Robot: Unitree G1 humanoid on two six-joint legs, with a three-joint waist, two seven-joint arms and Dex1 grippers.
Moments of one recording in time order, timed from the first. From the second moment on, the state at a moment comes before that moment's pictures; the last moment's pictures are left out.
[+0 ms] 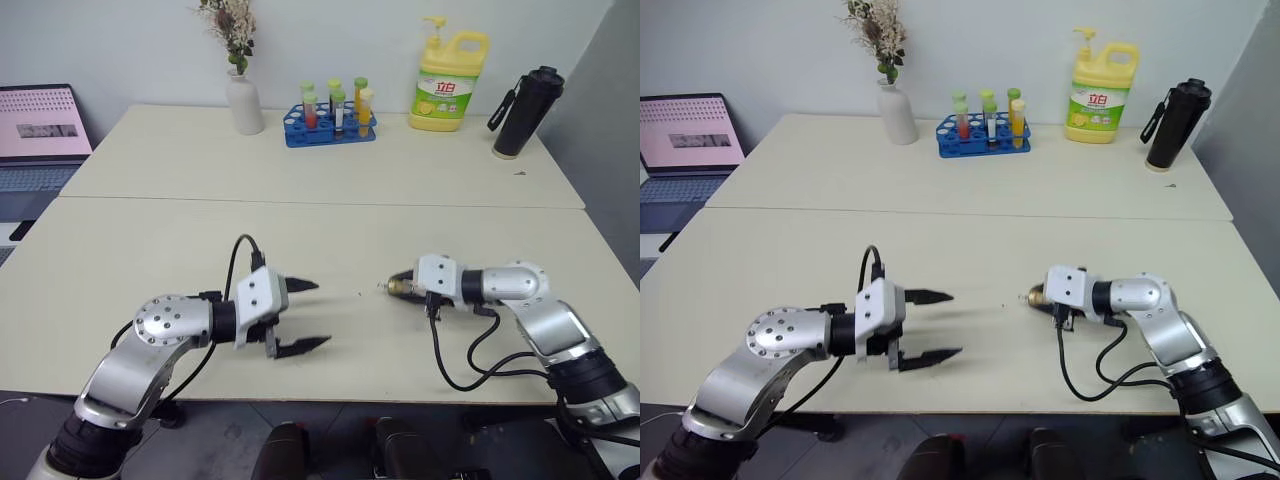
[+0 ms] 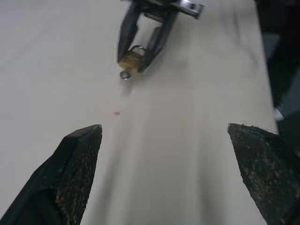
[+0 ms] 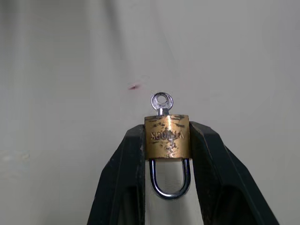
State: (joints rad) left arm -0.21 0.72 -0.08 -0.45 -0.38 0.45 -0.96; right arm -0.42 -0.68 0.21 -0.13 -0.06 0.09 0.95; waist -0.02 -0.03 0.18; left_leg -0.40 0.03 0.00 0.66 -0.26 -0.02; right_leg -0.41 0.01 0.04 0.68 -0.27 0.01
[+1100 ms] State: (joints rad) left arm -0.73 0.53 -0.15 -0.11 -0.51 0.74 -1.04; right arm -0.36 -0.68 0.18 -0.17 -0.60 -0.57 0.33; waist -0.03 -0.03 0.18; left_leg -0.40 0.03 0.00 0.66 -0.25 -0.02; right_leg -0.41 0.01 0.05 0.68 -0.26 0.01
